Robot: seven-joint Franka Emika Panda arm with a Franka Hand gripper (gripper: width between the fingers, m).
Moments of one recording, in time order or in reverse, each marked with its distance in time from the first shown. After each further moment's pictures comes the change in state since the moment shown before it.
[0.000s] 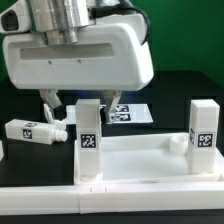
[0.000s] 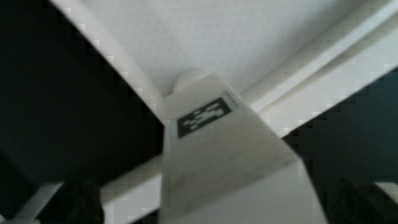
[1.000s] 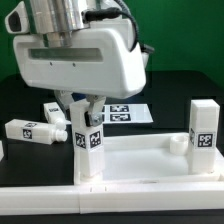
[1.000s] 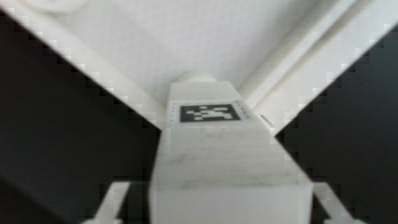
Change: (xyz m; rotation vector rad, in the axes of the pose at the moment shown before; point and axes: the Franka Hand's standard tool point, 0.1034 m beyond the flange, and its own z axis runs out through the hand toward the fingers) arm 0.000 0.003 0.004 0.003 -0.003 0.698
